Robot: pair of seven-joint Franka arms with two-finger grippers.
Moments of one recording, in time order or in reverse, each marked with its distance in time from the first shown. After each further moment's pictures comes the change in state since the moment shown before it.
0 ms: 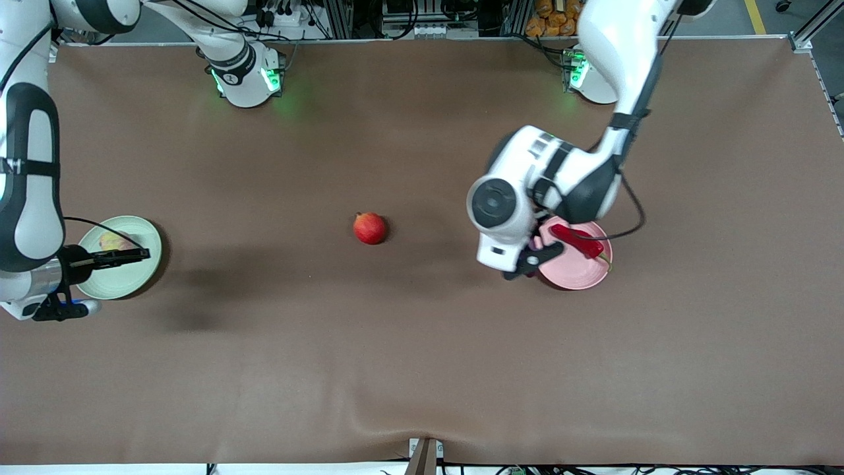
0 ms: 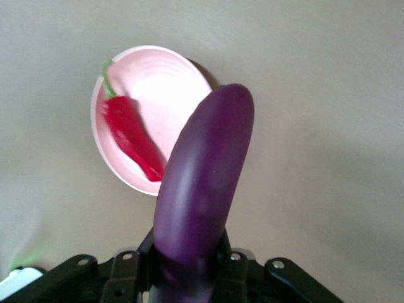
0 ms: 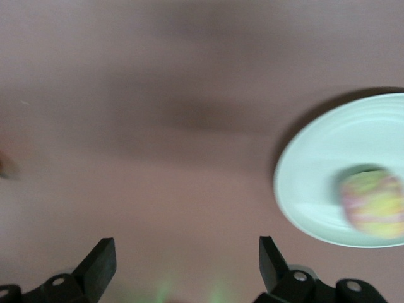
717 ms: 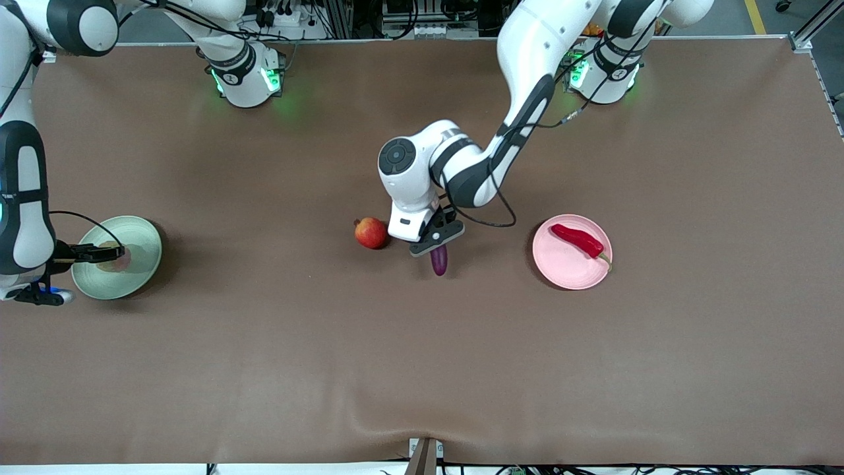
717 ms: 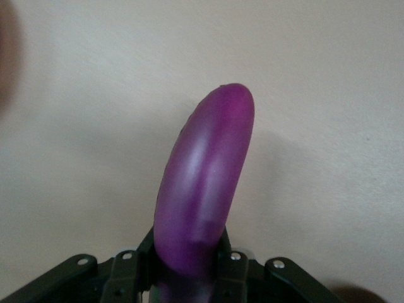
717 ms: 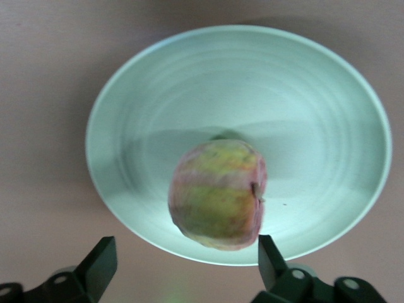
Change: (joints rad) left arm -0.273 0.165 -0.004 0.020 0.057 0.391 -0.305; right arm -0.191 0.114 -0.039 -0.124 -0.119 0.212 -0.076
